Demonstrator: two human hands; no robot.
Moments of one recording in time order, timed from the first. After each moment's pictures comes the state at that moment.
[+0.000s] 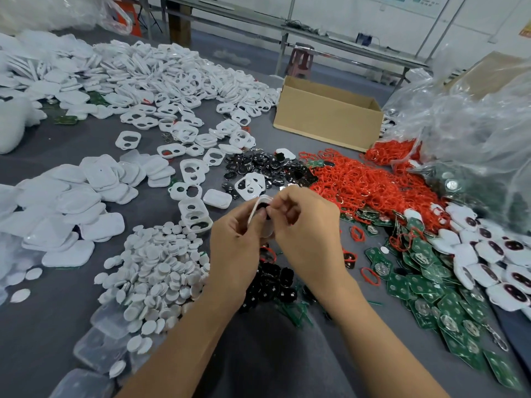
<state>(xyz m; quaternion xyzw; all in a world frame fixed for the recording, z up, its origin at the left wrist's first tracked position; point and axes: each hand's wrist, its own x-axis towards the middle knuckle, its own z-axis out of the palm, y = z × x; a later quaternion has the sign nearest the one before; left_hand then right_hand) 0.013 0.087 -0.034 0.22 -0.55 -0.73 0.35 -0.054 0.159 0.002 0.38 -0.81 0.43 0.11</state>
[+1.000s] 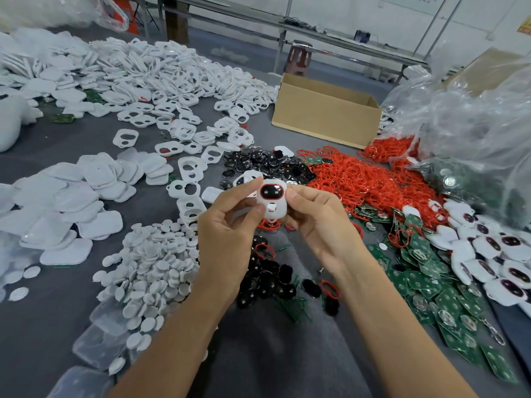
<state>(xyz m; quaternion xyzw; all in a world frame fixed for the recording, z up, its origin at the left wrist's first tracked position) 0.018 0.080 -0.027 0.16 -0.54 -0.70 0.43 -0.078 0.169 0.009 0.24 -0.58 0.72 -0.30</state>
